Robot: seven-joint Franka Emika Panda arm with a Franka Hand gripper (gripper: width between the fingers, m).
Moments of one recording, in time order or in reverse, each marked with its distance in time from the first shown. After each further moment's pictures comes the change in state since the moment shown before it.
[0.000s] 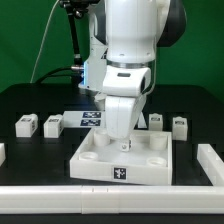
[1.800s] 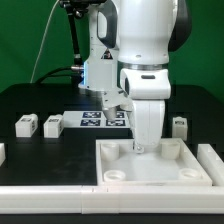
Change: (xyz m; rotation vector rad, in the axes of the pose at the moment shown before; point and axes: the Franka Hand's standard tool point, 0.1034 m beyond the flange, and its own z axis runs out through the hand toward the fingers) arm 0.020 0.037 -0.001 -0.065 -0.020 -0.329
